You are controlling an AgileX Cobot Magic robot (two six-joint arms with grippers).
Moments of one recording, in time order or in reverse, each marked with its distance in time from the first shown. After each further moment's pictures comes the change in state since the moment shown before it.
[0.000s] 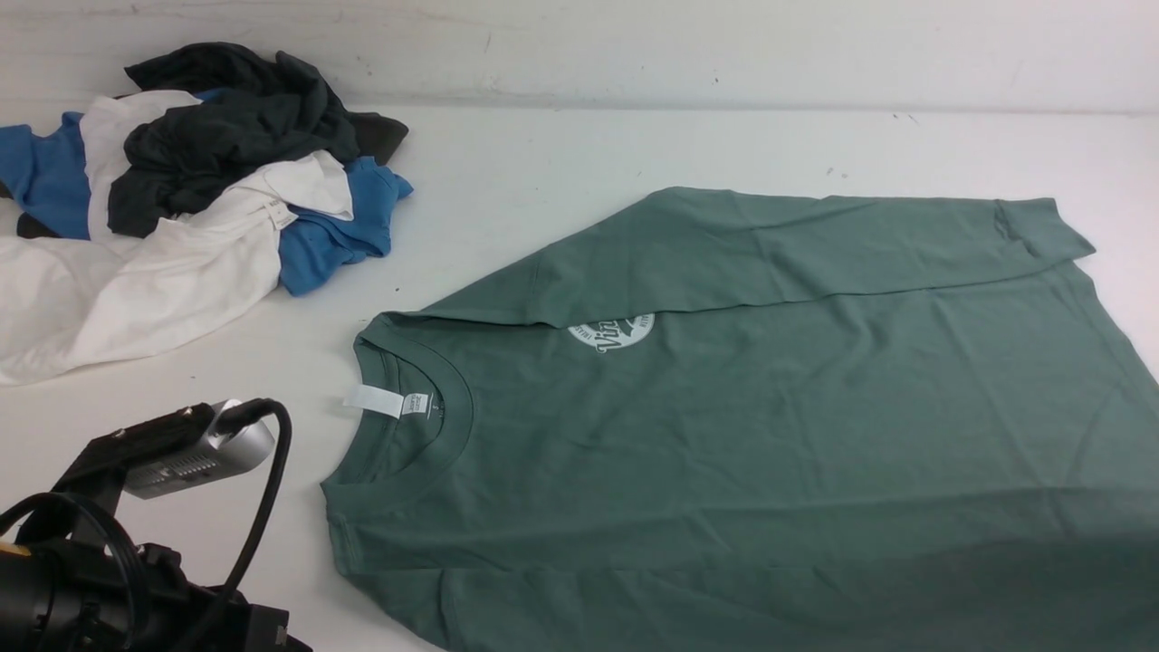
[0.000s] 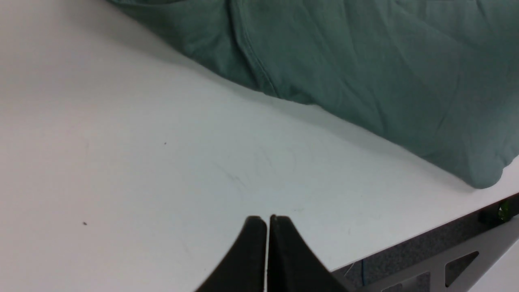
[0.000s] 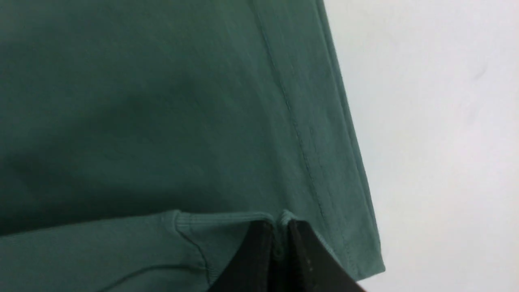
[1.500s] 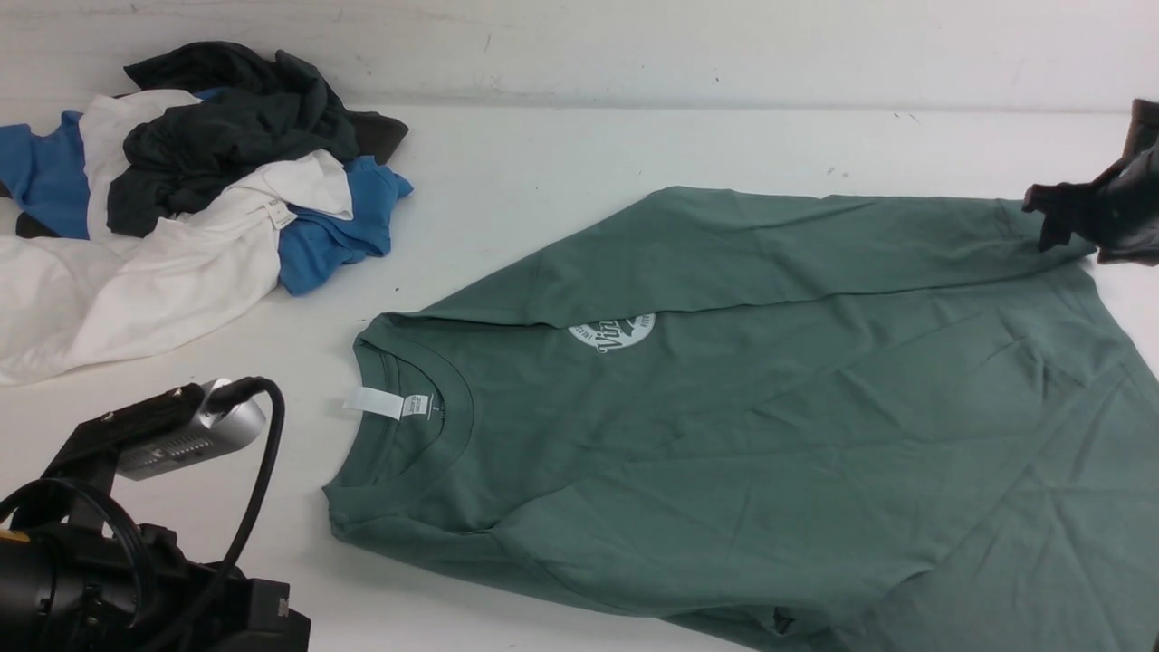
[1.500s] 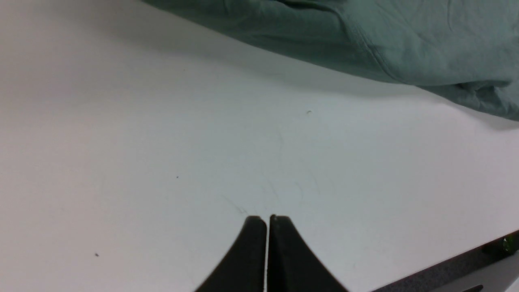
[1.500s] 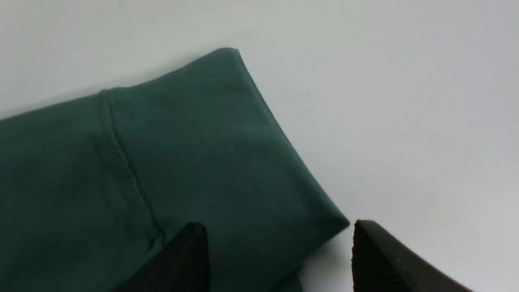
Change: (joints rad) right arm 0.108 0.838 -1.069 0.067 -0.408 0.158; left arm 0.000 0.000 -0.001 -0.019 -0.065 -0.006
